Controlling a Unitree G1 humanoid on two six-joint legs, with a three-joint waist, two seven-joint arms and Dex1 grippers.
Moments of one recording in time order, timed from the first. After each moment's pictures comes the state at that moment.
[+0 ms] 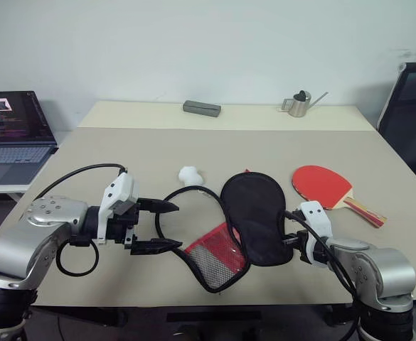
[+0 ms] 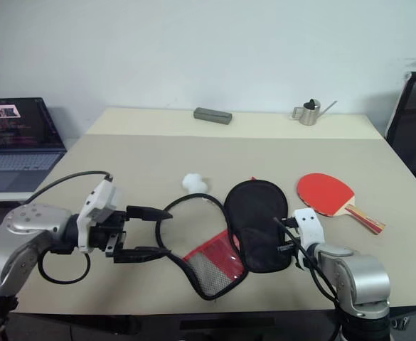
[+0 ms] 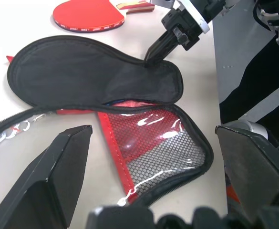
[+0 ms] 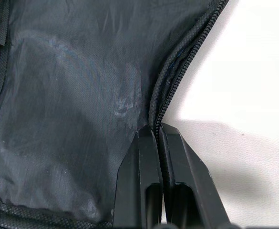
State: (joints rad) left arm -0.23 0.96 0.09 -0.30 -0.63 0.56 -1.27; right arm -0.24 -0.25 -0.11 -0.61 0.23 1.59 0.32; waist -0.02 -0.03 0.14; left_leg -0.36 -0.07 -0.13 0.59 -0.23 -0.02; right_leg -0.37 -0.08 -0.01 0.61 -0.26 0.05
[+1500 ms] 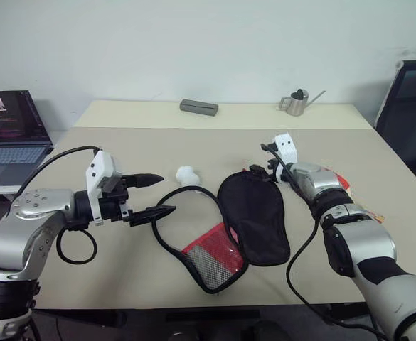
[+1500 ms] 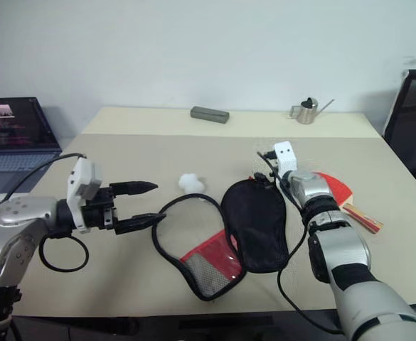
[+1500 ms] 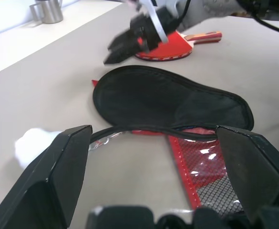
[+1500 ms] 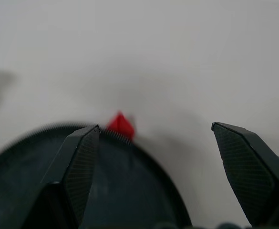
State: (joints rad) left arm -0.27 0.89 0.19 -0.22 -0.62 0.53 -1.11; right arm -1.12 -0.26 0.00 1.20 0.10 0.31 0.52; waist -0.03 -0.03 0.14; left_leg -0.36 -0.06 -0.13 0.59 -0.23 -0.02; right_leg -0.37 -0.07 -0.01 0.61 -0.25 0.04
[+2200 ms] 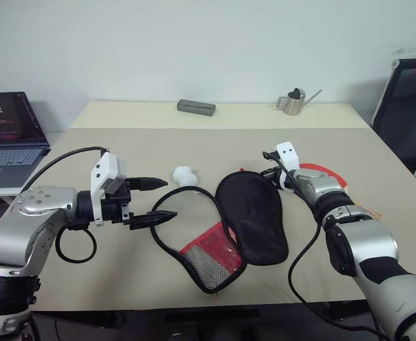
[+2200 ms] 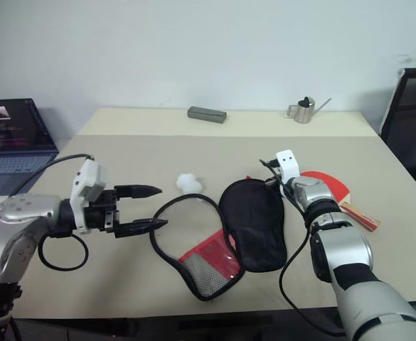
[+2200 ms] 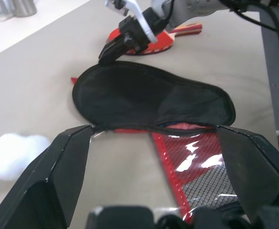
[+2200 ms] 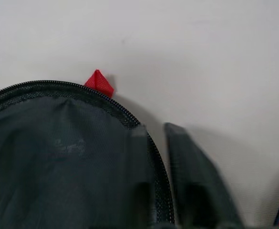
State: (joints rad) left arm -0.29 0.91 0.15 -0.20 -0.60 0.54 -1.18; right arm -1.12 -0.27 -0.02 1.25 0.04 0.27 0.53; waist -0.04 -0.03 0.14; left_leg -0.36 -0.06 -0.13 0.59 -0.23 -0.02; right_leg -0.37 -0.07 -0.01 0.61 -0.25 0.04
